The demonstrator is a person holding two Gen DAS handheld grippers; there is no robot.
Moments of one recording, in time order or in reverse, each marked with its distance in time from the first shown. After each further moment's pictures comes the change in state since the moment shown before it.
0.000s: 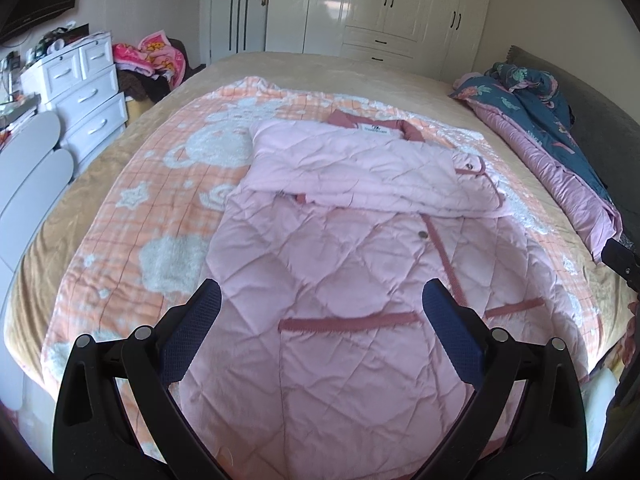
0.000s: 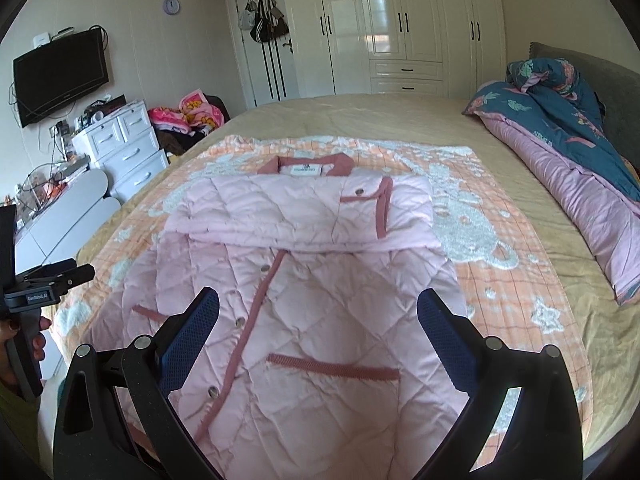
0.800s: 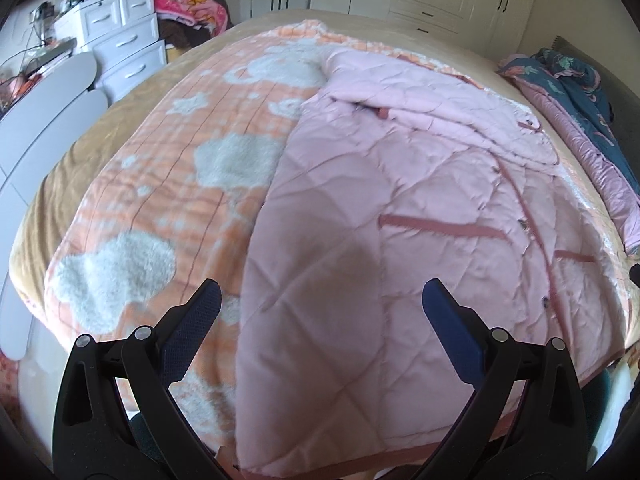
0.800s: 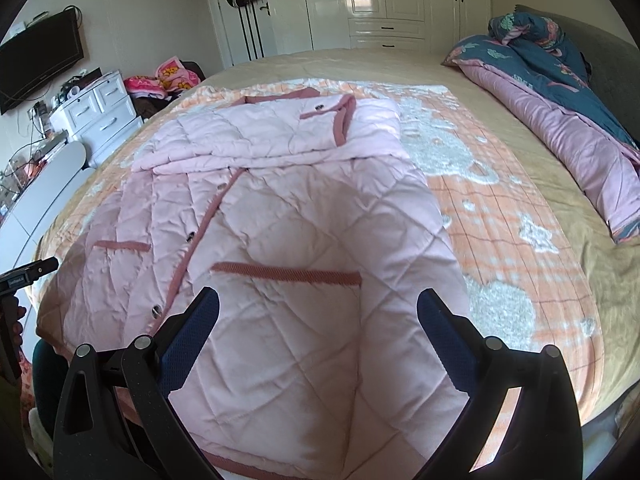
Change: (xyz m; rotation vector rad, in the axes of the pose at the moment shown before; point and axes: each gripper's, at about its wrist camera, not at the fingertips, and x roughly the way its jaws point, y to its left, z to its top) left arm 0.018 0.066 -0.075 -0.094 0.128 0.107; right arm 0.016 -0.040 -0.074 0.043 0.135 -0.058
